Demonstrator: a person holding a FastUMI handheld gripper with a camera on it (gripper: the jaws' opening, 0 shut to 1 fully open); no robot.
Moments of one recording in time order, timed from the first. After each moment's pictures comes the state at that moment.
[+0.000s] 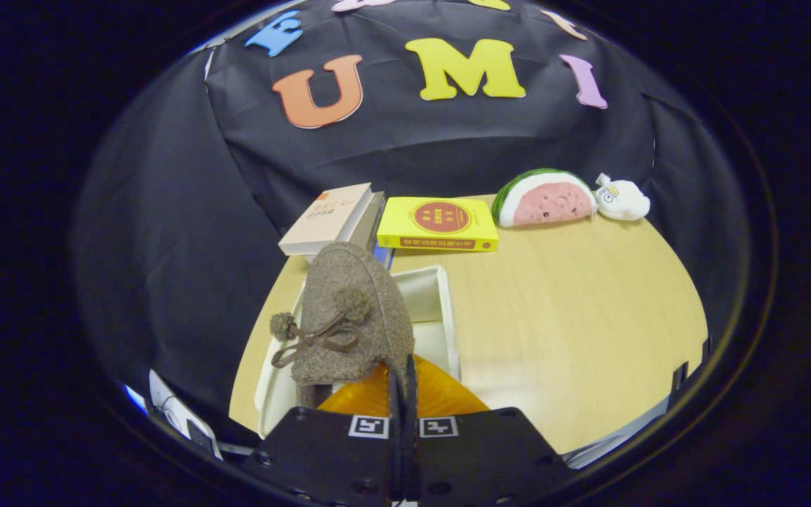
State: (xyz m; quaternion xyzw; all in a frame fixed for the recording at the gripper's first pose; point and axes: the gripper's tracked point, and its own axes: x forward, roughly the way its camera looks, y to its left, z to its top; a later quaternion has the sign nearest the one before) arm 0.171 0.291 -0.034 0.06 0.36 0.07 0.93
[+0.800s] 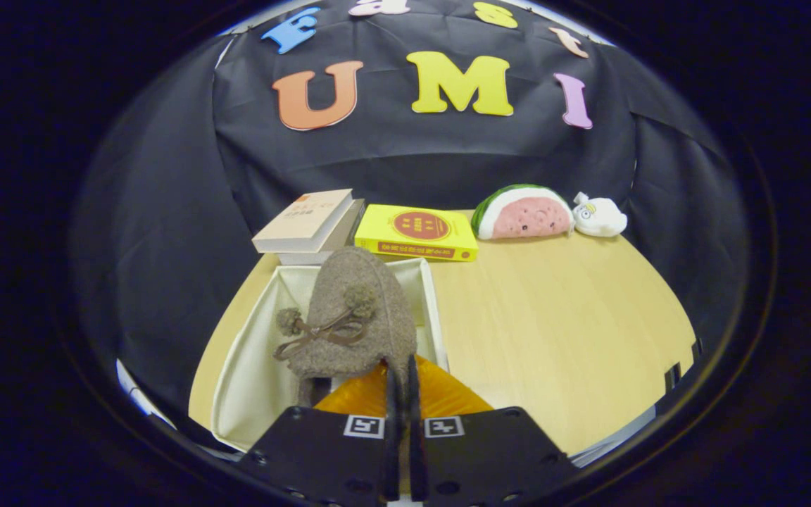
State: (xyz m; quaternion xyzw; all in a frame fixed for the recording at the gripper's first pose) arm 0.182 0.295 -0.067 0.04 0.32 0.03 0.95
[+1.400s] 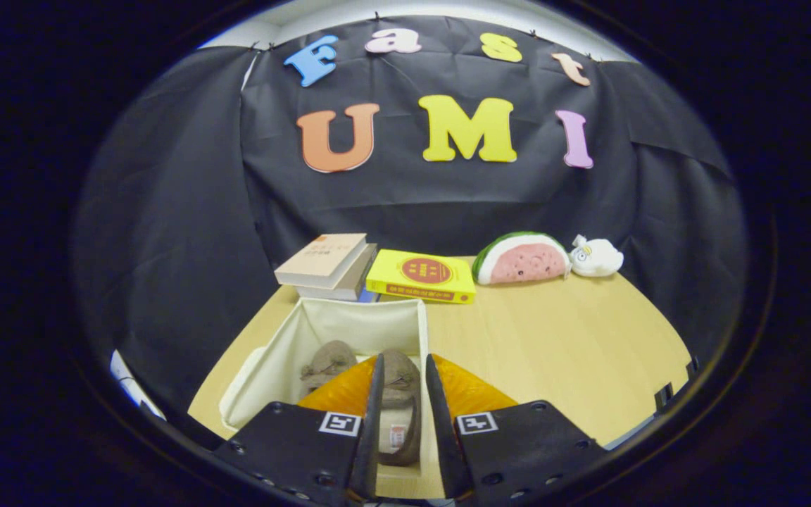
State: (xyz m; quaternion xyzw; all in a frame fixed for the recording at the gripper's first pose) arm 0.145 0.265 -0.003 0.02 0.20 0.05 0.98
